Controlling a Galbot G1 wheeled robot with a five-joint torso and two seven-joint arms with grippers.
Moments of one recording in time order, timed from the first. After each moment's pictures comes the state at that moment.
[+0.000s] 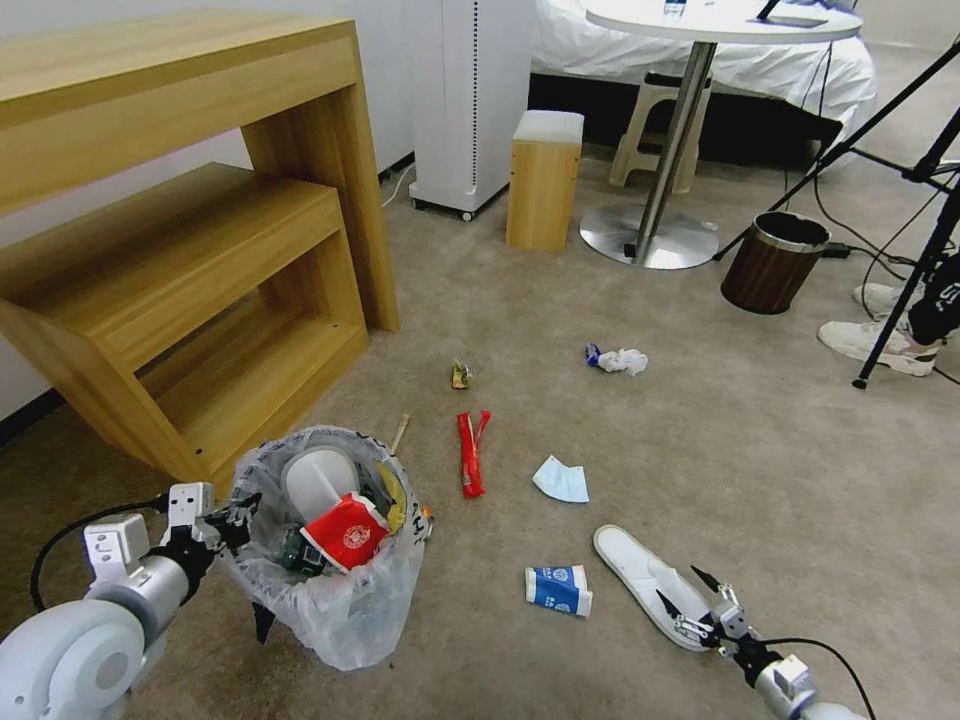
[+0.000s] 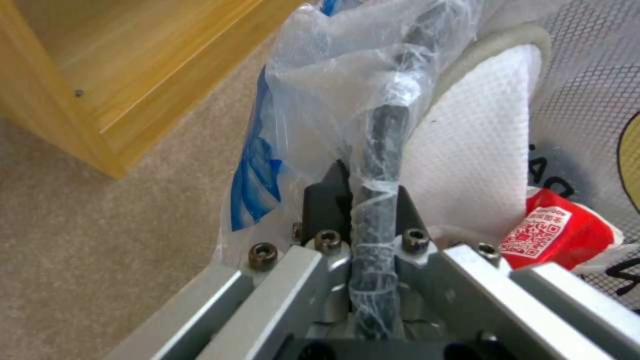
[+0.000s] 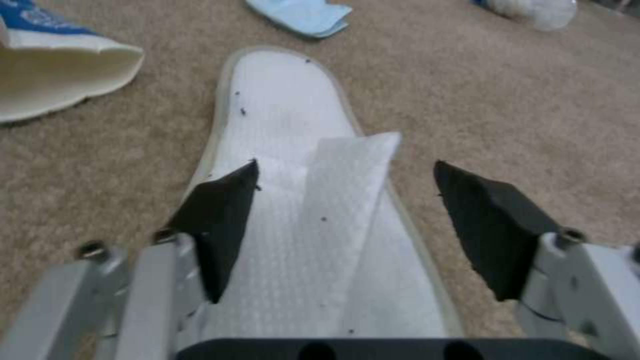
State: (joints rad) left arm 1.63 -0.93 -0.80 -2.19 -0.93 0.57 -0.21; right arm -1.12 1.02 0.23 0.70 0.32 0.81 -0.42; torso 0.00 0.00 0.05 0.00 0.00
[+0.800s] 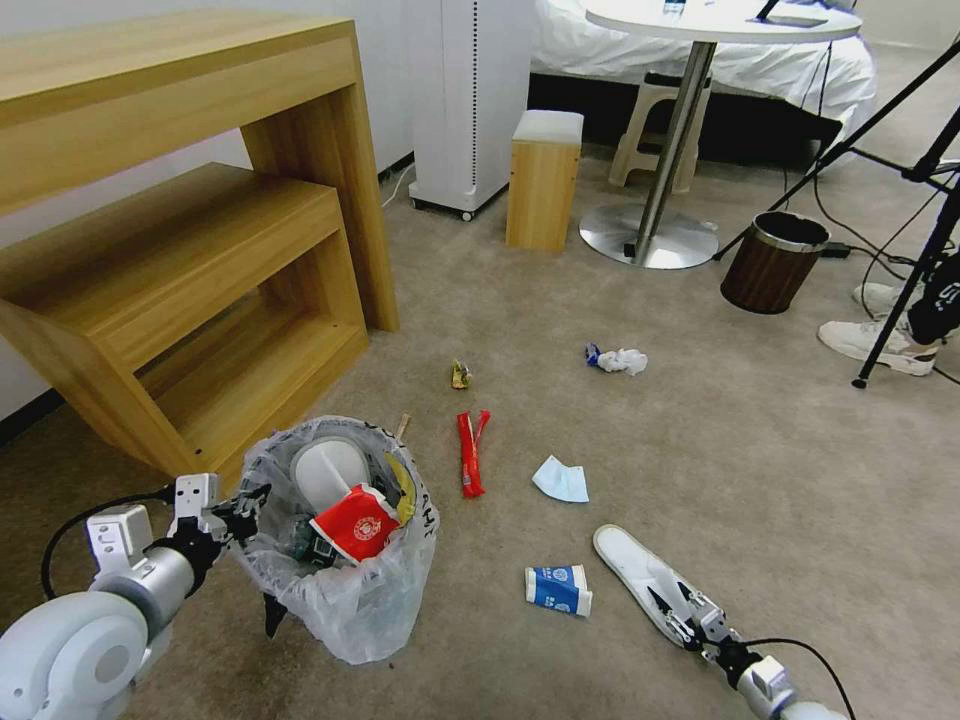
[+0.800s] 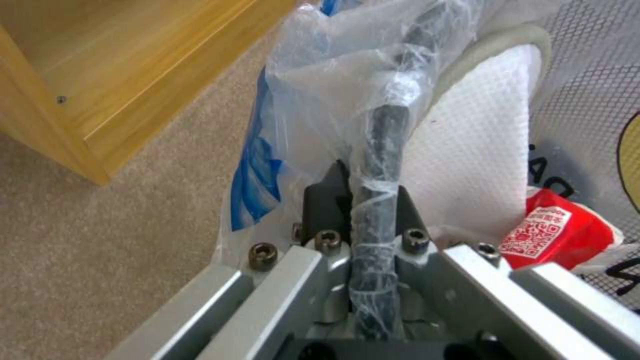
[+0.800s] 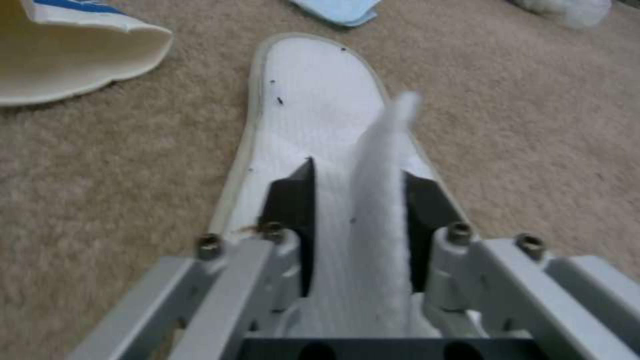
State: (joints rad) left arm 1.62 -0.92 -0.80 -2.20 -0.96 0.58 -0.22; right arm -1.10 1.06 0.23 0.68 0.23 0.81 -0.39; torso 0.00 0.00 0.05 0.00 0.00
